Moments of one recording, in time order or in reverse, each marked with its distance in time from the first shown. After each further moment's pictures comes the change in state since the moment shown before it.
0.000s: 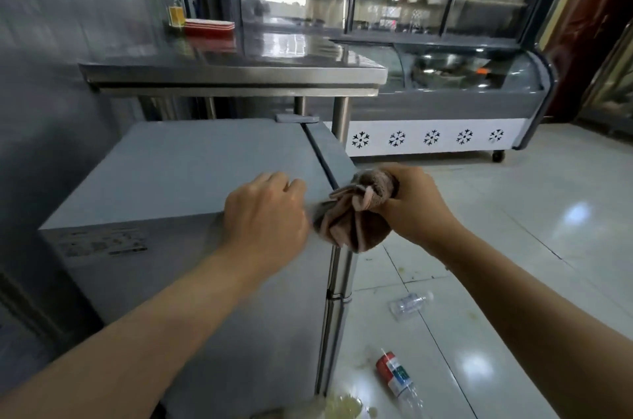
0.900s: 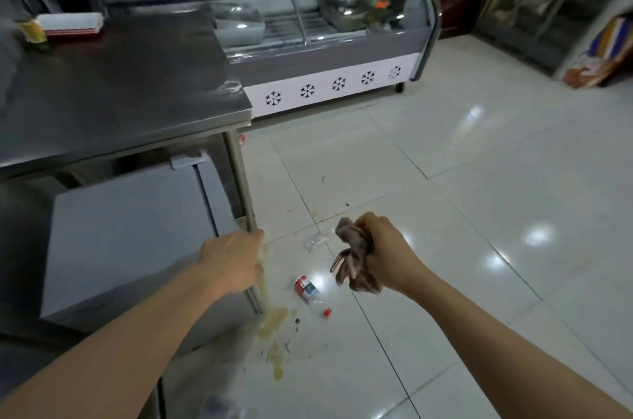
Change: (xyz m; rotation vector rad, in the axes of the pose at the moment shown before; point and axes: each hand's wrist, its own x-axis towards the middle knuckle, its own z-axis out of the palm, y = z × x) left_hand 0.121 0.118 -0.201 -0.196 -0.997 0.131; right_hand -0.072 -0.075 -0.303 -0.146 -0.274 0.480
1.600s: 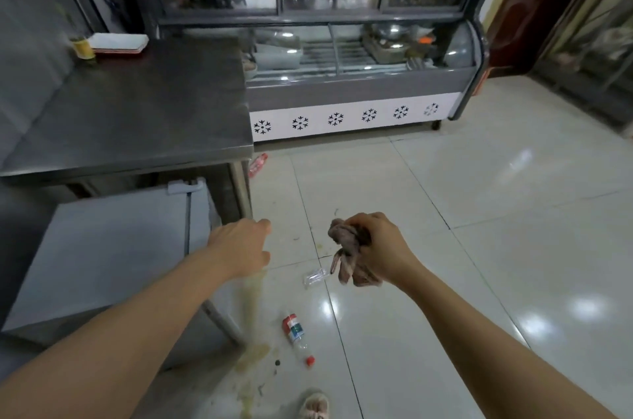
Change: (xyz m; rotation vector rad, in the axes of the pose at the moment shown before) left_hand 0.098 0.069 -0.080 -0.083 0.082 -0.088; right_hand 0.126 0.038 -0.105 0.026 -0.088 -0.142
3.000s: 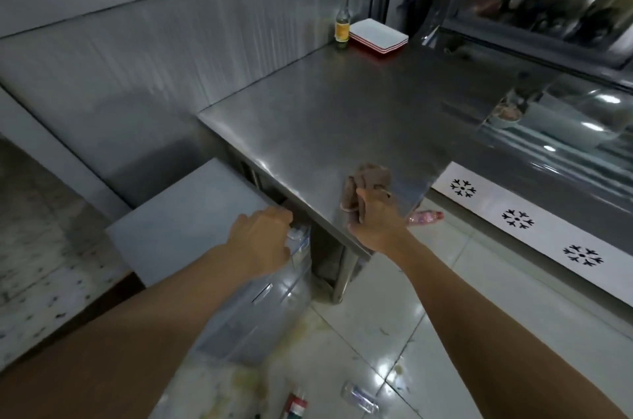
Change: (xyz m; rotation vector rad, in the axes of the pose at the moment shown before) left_hand 0.193 -0.136 -0.054 -0.237 0.098 -0.937; right_hand 0.466 -0.129 0.126 -0.403 -0.548 -0.643
